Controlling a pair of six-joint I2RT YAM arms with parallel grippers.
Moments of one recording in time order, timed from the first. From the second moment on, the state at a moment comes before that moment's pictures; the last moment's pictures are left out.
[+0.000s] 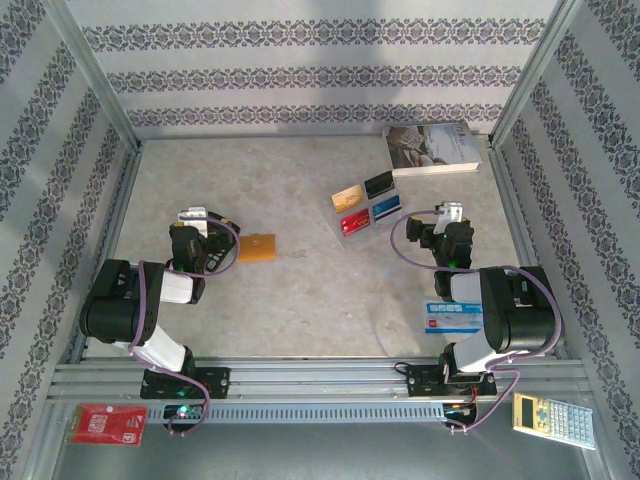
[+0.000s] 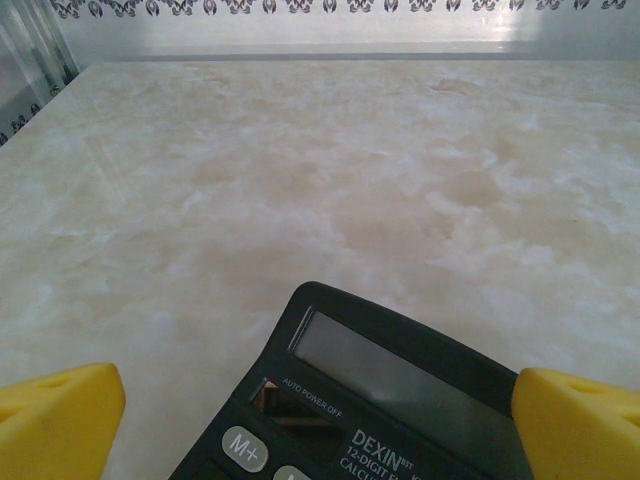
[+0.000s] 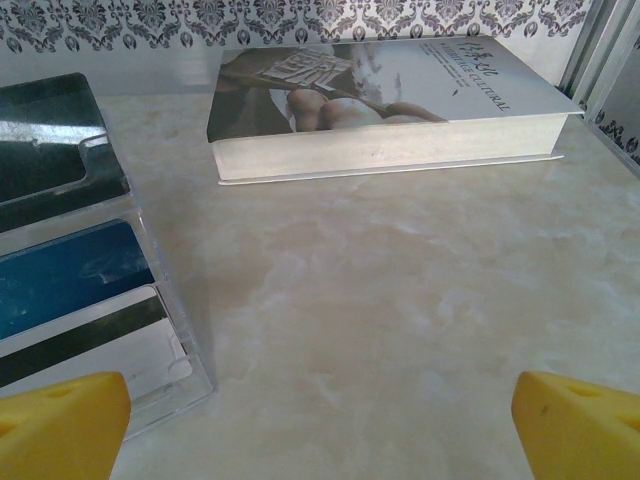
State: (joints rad) left arm -0.02 1.59 0.37 0.88 -0.14 -0.03; right arm 0.00 1.52 0.35 0.85 0.02 0.05
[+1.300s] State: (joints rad) left arm -0.02 1.11 0.74 0.11 -0.03 -0.33; right arm 0.18 1.06 0.60 0.20 0.13 0.29
